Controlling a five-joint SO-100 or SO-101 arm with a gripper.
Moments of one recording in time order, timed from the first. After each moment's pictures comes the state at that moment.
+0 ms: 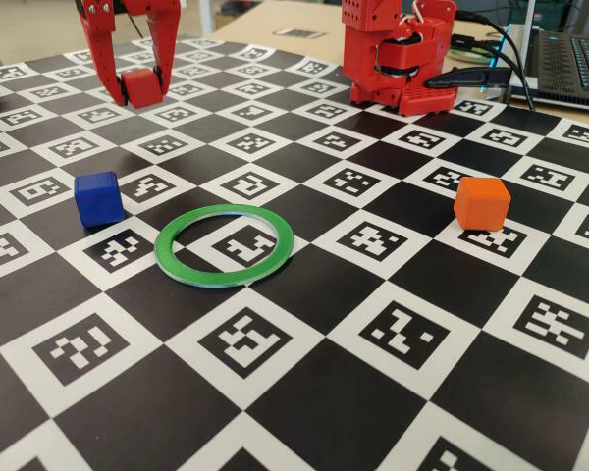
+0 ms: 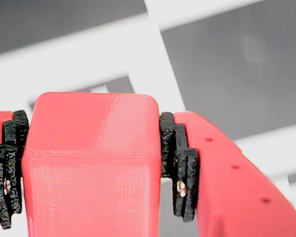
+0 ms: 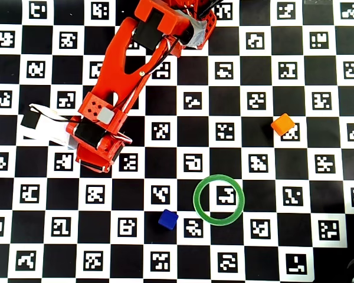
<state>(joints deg) 29.0 66.6 65.5 91.1 -13.4</state>
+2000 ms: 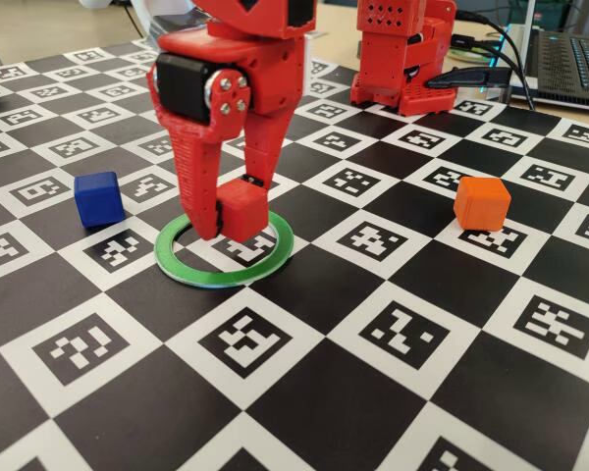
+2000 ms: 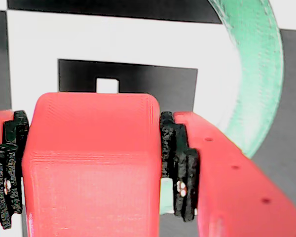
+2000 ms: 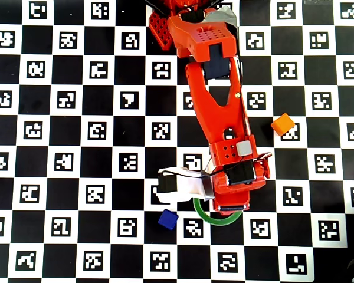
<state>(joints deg) -10.8 49.0 54.8 77.3 8.2</state>
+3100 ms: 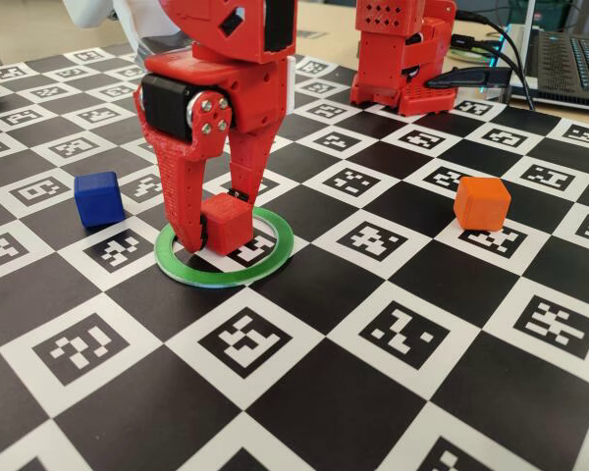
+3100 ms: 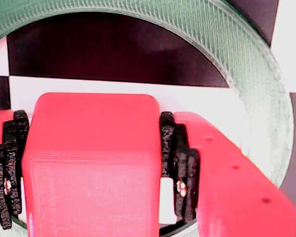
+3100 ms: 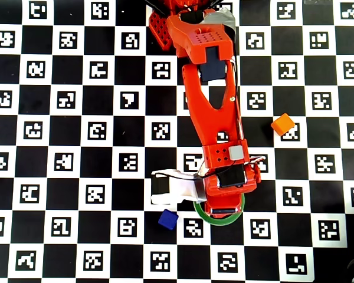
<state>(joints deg) -9.1 48.0 57.8 73.6 6.9</state>
